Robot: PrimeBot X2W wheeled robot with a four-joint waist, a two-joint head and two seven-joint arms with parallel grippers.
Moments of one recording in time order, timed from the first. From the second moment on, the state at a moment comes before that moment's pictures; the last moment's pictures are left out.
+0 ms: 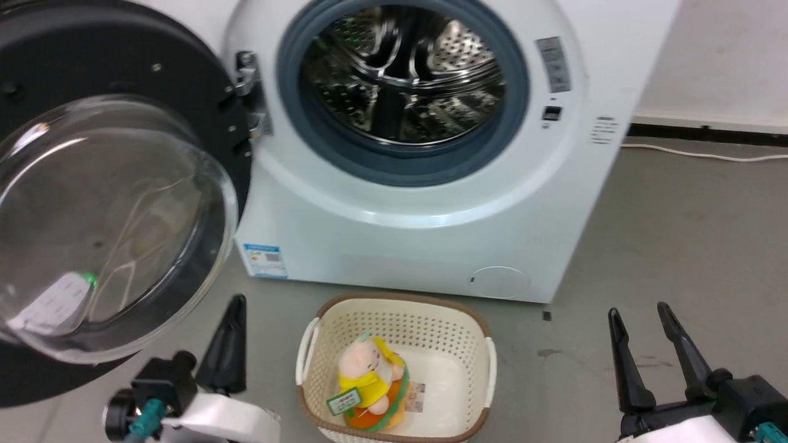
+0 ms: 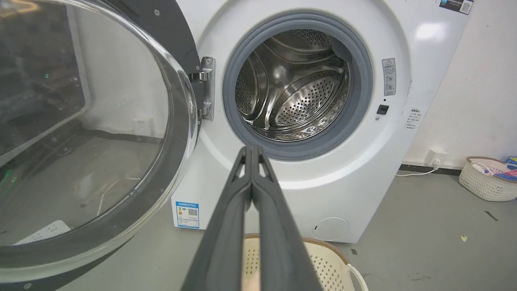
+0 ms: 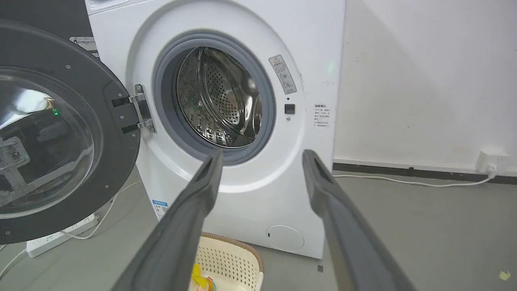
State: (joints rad) left arm -0.05 0.12 -0.05 0.13 -0.23 -0.06 -0.26; right arm 0.06 -0.06 -0.01 -0.01 0.14 0.13 -0.26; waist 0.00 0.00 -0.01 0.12
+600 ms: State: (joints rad) left arm 0.05 0.08 -0.08 0.13 -0.13 -0.02 -0.26; right arm 0.08 -0.05 -0.01 0.03 0.14 0.13 -0.26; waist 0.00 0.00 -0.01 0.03
